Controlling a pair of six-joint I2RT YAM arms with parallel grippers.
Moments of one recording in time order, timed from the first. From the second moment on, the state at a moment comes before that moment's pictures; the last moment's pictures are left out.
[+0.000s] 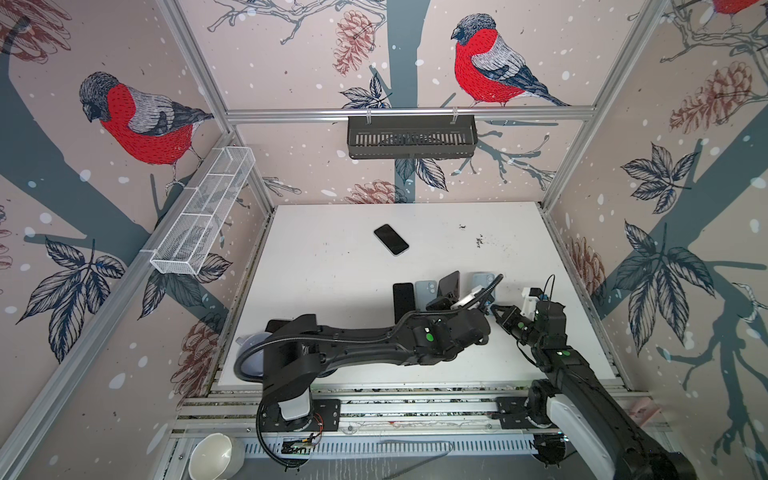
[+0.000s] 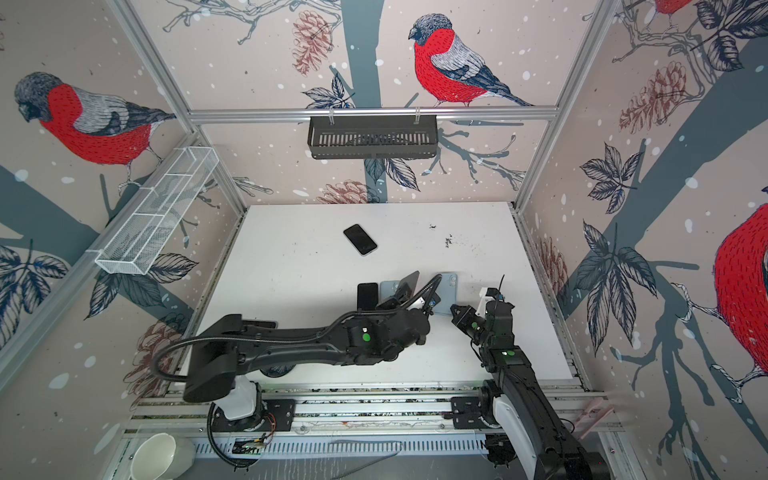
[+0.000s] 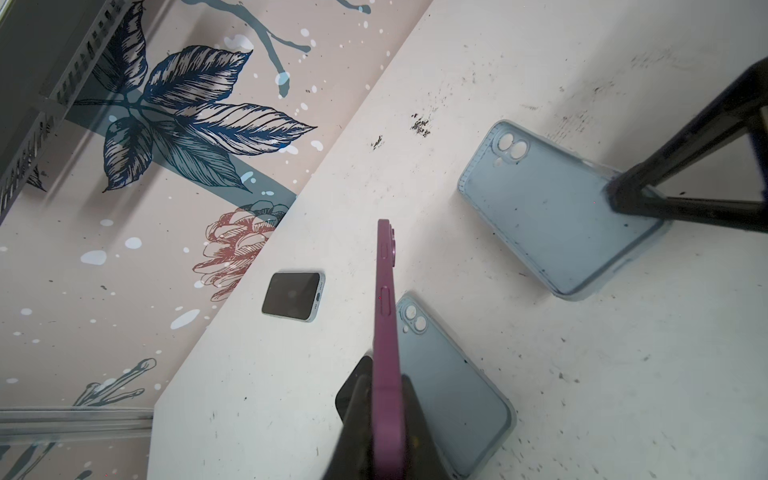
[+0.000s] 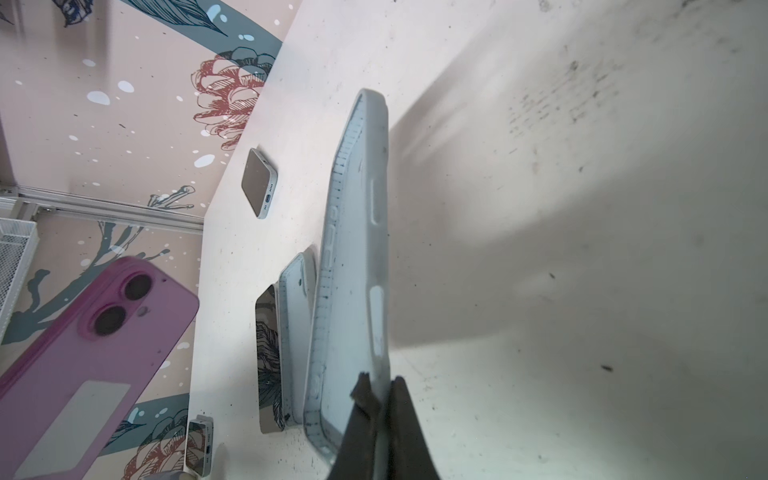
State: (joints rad) left arm -1.33 1.78 1.27 -0.21 -0.88 0.16; right arm 0.04 0.74 0.16 0.00 -0.43 0.79
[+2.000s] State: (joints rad) left arm -1.31 2.21 1.45 -0.21 -0.96 0.24; right arm -0.18 0.91 0.19 -0.09 -0.62 0.57
